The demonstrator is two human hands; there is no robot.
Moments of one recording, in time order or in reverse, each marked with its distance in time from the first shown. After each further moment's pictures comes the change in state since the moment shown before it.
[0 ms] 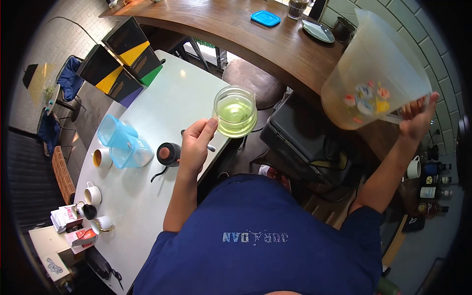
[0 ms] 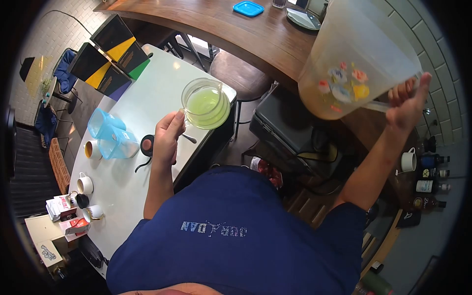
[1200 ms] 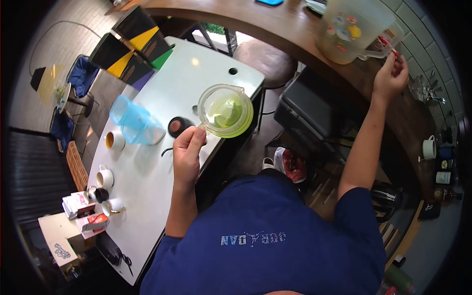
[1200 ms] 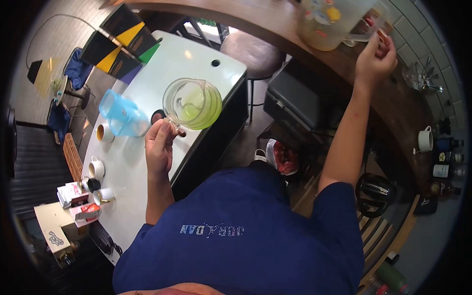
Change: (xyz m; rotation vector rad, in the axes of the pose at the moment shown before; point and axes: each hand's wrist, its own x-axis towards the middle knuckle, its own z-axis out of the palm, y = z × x) left_hand -0.095 0.020 -0.020 0.006 0.052 0.076; right_hand -0.007 0.131 -0.018 -0.505 0.201 -0.653
